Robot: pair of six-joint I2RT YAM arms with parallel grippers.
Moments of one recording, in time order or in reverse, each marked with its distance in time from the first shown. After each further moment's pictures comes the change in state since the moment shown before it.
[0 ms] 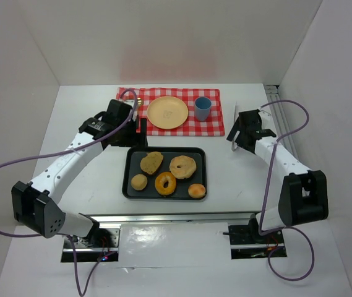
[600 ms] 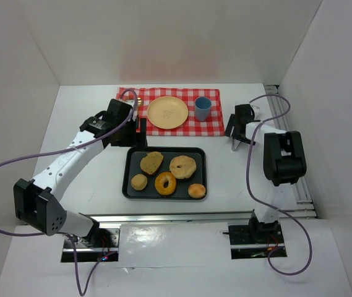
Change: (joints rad) left arm 0.013 0.023 0.001 0.000 0.010 -0.003; right arm -0.082 0.431 0.153 0.257 -0.059 -0.208
